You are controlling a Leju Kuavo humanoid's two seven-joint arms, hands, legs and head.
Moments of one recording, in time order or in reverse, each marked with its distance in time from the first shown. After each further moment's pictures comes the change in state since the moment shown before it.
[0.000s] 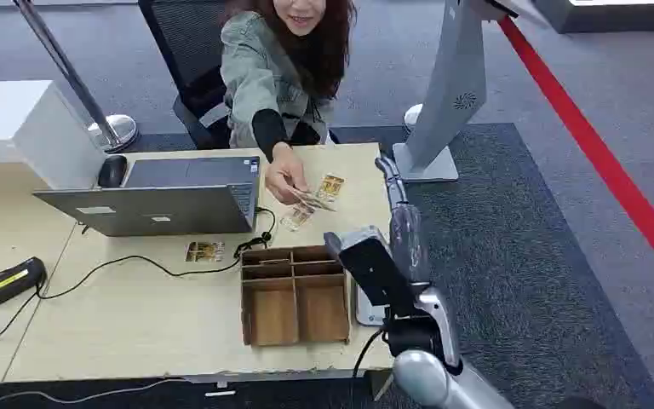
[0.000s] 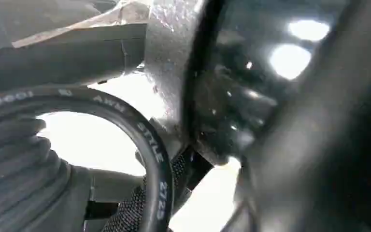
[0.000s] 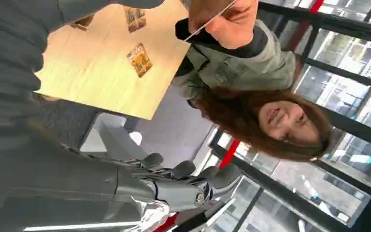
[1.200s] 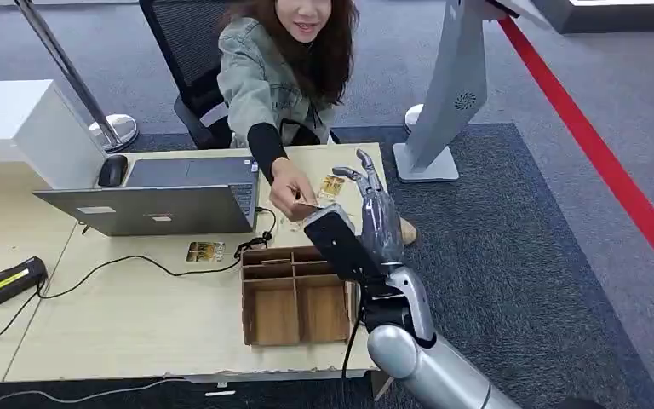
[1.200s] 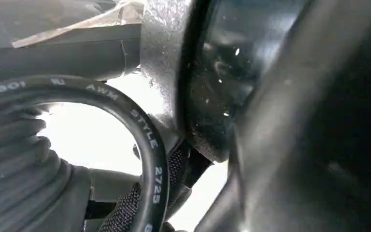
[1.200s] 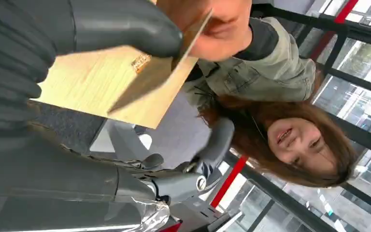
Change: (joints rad) left arm -0.007 -0.001 -0.034 0.000 -0.012 -0.001 -0.021; right arm -0.096 0.070 0.046 0.165 -0.003 0.008 0.043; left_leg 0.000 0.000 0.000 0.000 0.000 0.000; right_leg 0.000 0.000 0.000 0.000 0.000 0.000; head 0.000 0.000
